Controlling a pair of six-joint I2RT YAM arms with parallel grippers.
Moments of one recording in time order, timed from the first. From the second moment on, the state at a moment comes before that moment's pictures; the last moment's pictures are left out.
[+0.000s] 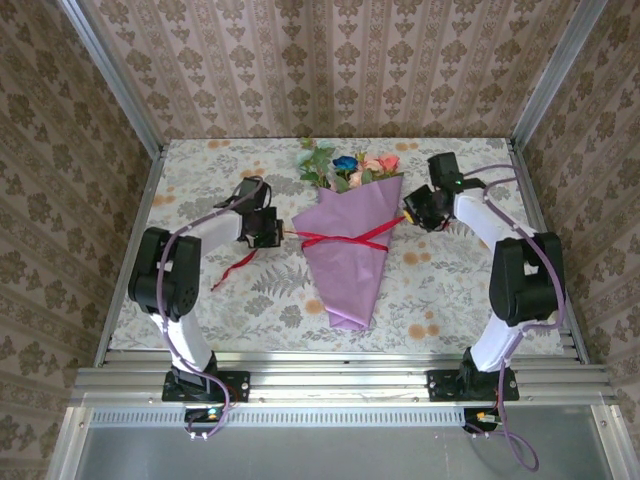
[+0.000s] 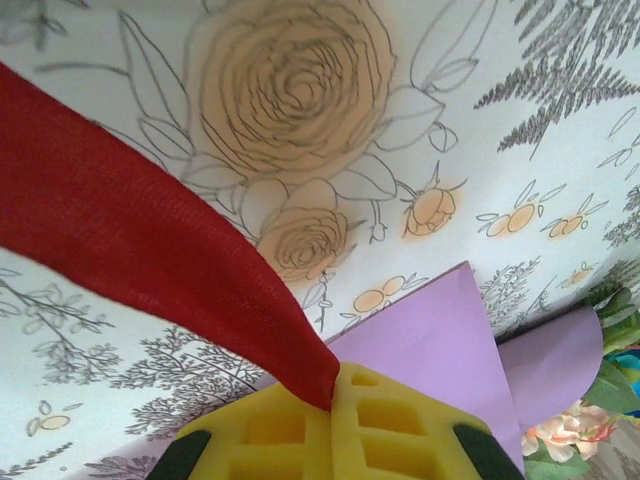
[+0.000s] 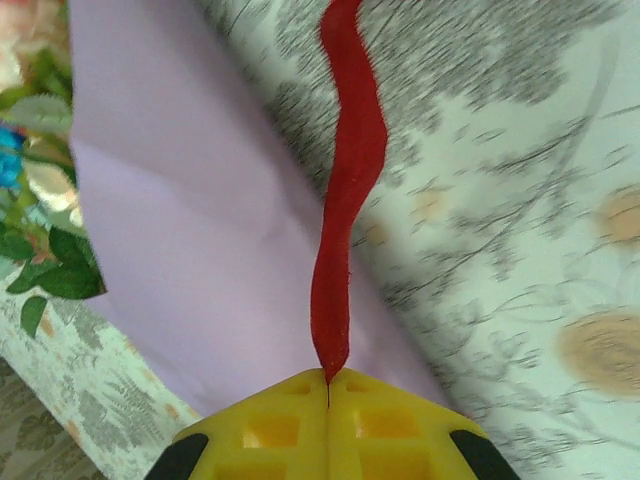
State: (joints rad) left arm -0.36 1.81 1.12 -0.36 0.24 -1.86; right arm 0.09 1.73 1.26 -0.62 -0.24 1.13
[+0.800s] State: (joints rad) left arm -0.34 1.78 1.09 -0.39 0.26 -1.80; right arm -0.22 1.77 1.10 -0.63 -0.28 0.92
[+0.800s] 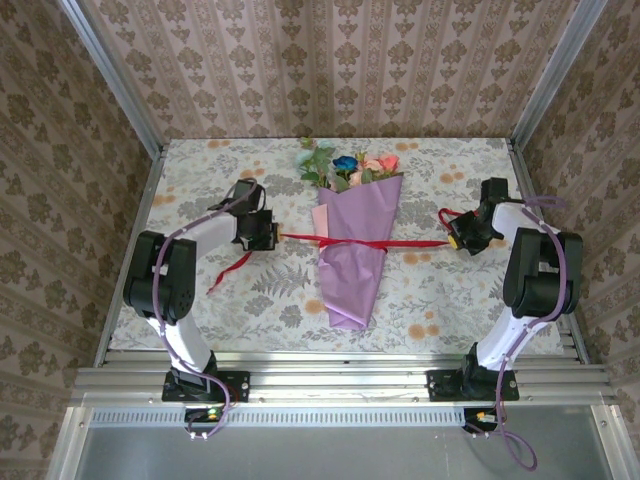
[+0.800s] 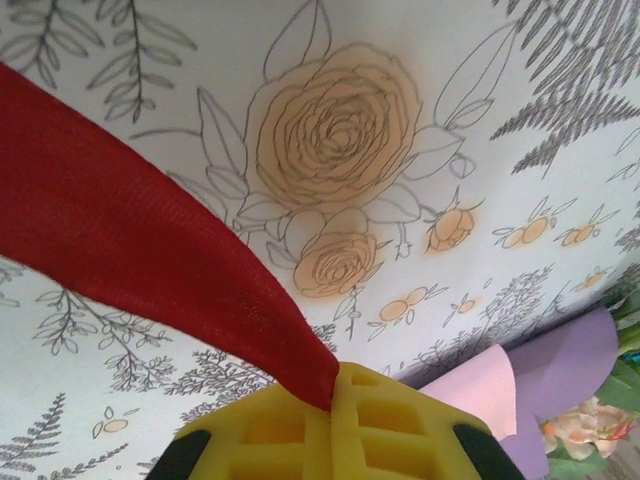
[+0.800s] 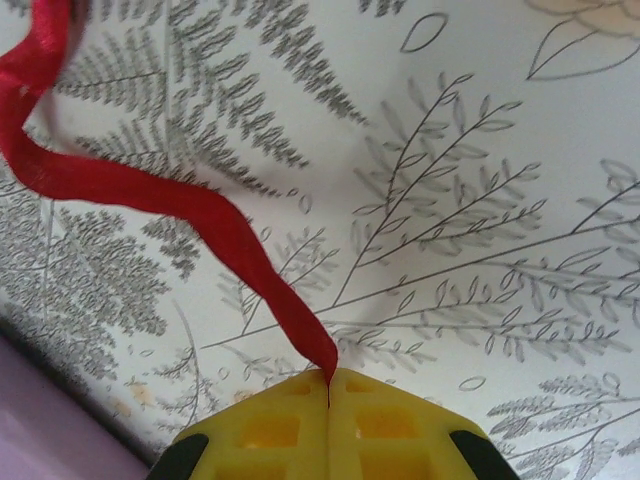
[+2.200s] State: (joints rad) left arm -0.56 1.99 1.30 -0.45 0.27 -1.94; right arm -0.22 1.79 1.07 -0.62 -0.29 0.89
